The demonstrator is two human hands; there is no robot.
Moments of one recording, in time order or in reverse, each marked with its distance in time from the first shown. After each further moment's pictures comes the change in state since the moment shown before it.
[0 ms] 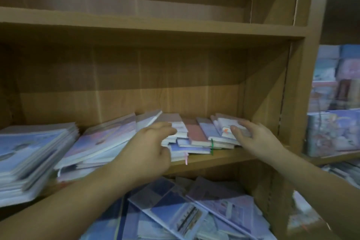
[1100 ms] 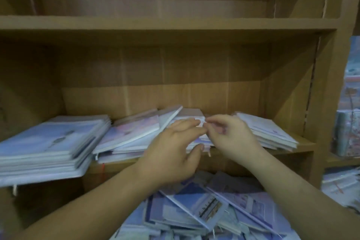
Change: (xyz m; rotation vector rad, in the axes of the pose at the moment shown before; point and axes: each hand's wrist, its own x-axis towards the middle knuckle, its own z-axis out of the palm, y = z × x) left_hand -0.024 0.008 0.010 -0.011 0.235 0.288; right_hand -0.058 -0.123 0.024 0.320 0.012 -0.274
